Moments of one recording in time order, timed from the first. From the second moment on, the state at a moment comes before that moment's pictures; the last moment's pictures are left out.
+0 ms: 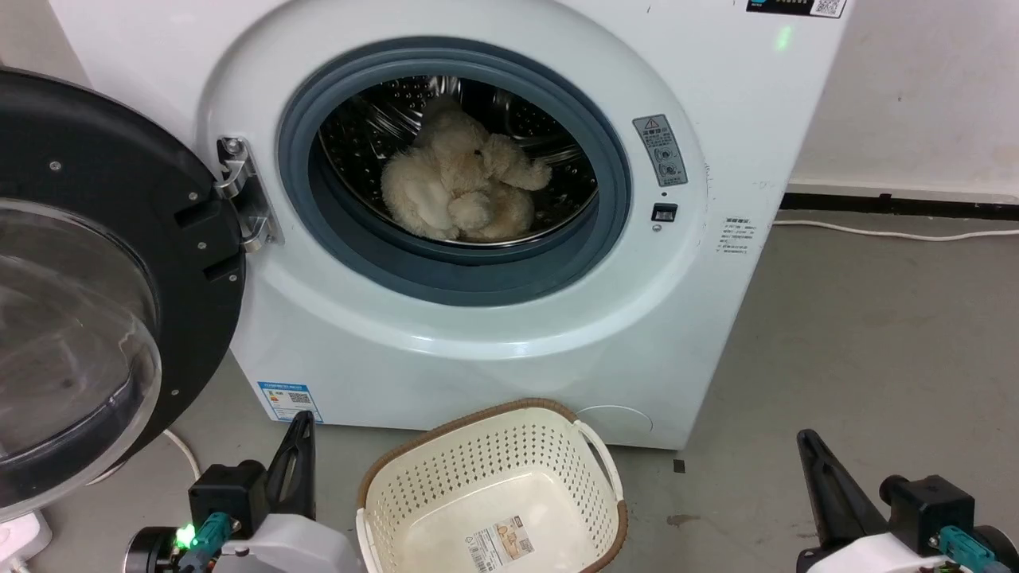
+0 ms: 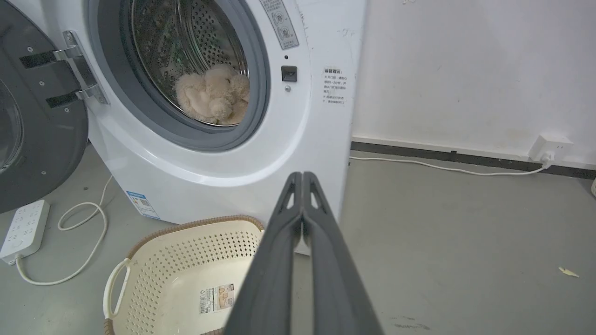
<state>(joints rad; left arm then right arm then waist) 0.03 0.16 -0.11 0.02 -0.19 0.07 -0.05 0.09 -0.05 -0.02 0.00 0.08 0.13 -0.05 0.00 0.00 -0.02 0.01</state>
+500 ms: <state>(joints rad) 0.02 0.12 -0.07 0.01 -0.13 0.04 -0.04 0.07 -0.05 -0.01 0.00 0.06 0.13 -0.04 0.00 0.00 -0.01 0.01</state>
